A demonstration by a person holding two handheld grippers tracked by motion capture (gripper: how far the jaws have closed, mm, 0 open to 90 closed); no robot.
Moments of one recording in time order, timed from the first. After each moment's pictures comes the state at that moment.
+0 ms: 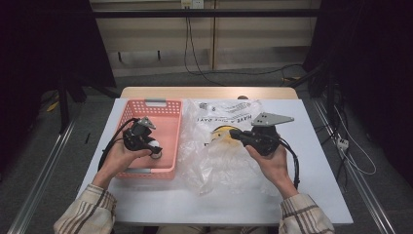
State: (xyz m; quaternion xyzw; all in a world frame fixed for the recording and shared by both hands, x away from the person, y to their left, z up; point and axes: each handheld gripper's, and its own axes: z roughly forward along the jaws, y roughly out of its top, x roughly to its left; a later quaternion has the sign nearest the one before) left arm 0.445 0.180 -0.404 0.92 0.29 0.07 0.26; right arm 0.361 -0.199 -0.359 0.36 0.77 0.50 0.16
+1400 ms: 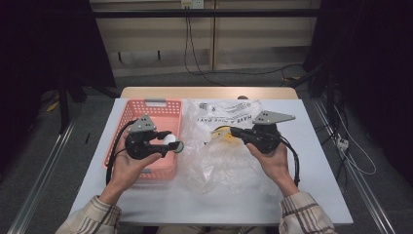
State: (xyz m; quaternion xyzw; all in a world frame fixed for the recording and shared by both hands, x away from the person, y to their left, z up) left arm 0.379 0.148 -0.347 0.84 0.26 0.10 0.47; right arm 0.365 -0.202 -0.357 0.35 0.77 0.50 0.17
